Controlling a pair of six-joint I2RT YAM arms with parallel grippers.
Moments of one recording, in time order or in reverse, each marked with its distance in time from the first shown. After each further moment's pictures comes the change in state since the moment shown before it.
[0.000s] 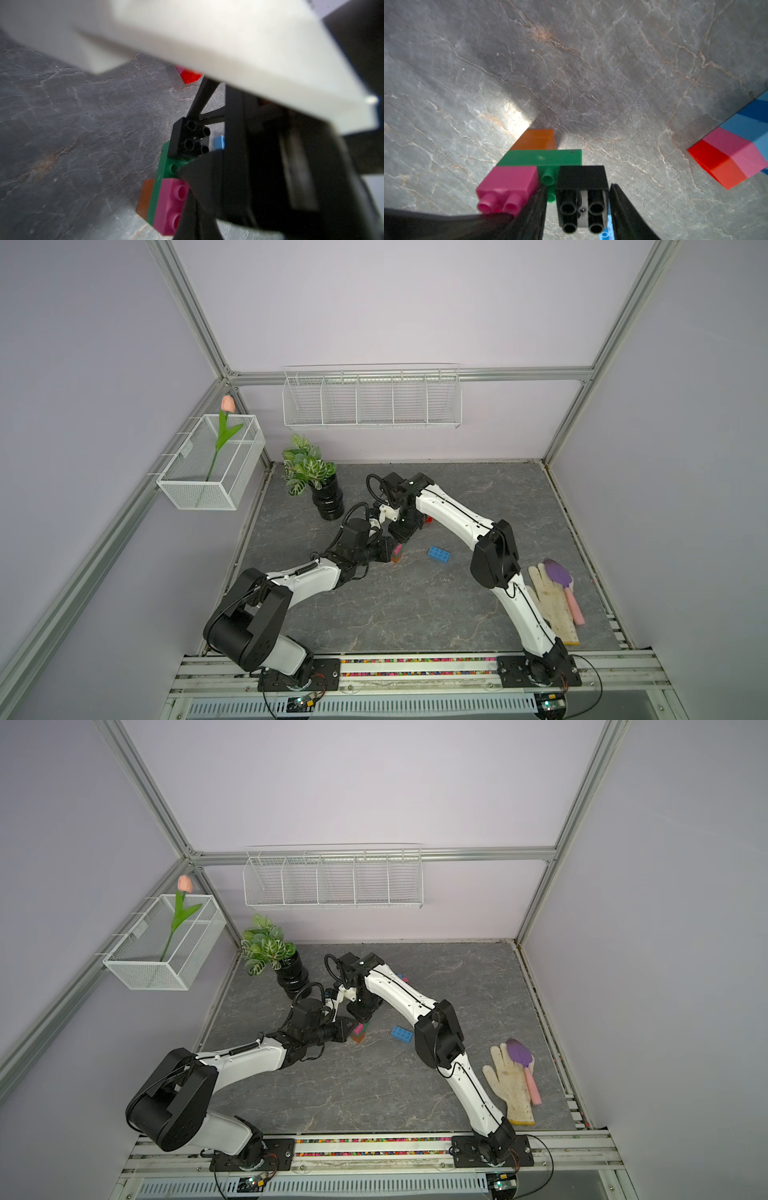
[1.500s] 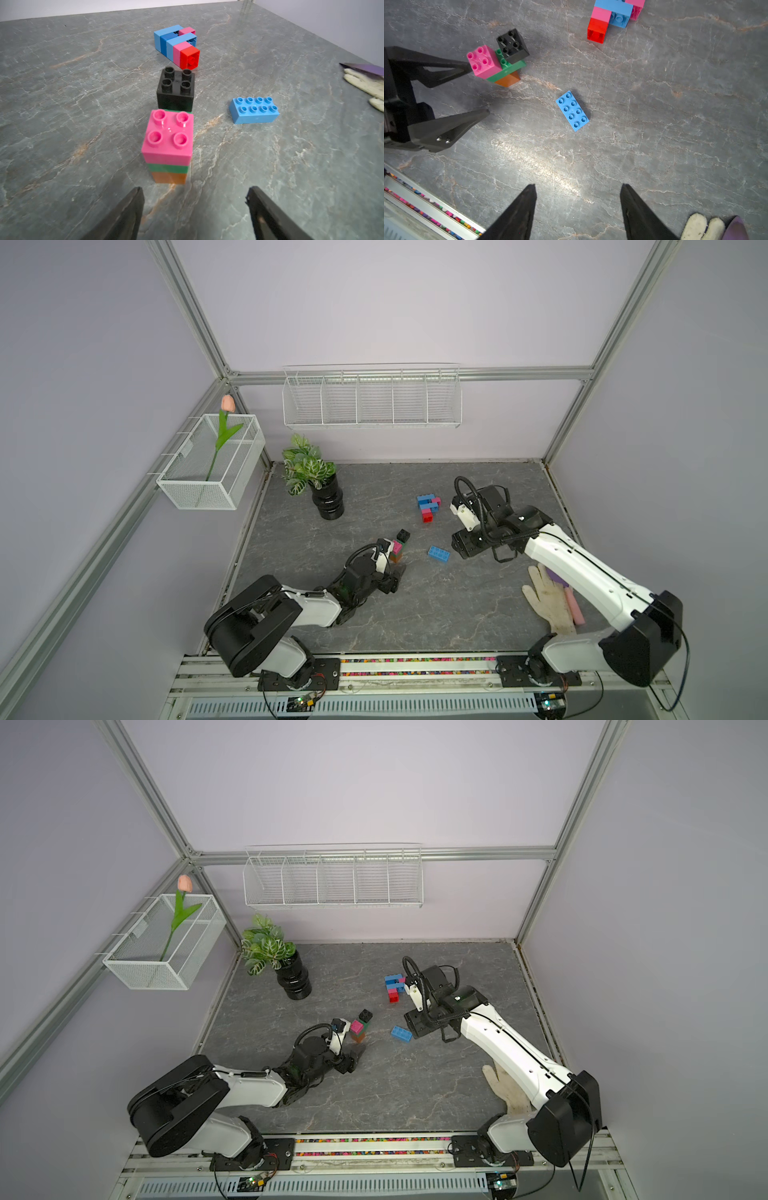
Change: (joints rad) left arm -0.222 0.054 -0.335 0.562 -0.407 0.332; right arm -0.167 -1.046 -1.125 0.421 0.046 0.277
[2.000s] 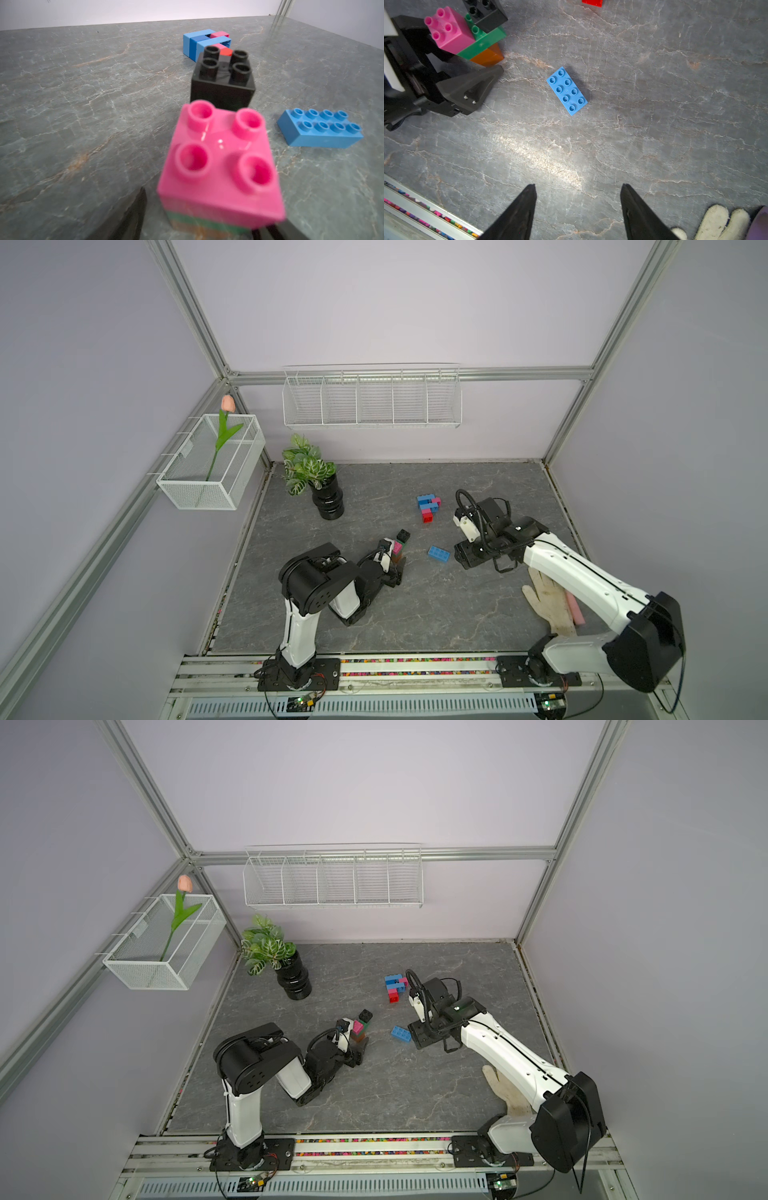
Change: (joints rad) left arm -0.002 0.449 0.061 0.488 -0.121 0.000; right arm -0.007 -0.021 -0.121 0.048 -0.003 0.032
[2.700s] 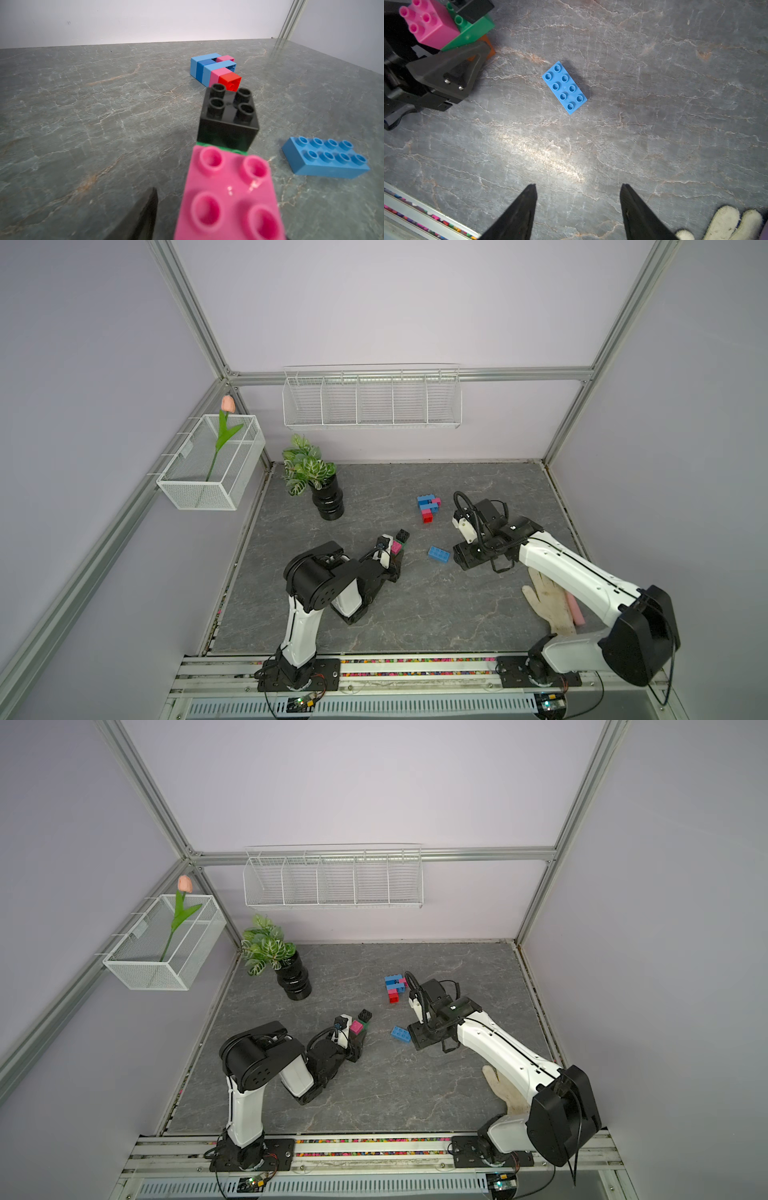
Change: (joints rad) left arm 0.007 0.017 0.016 0.063 -0.033 -0.003; right arm -0.004 0.036 -0.005 0.013 -0.008 0.014
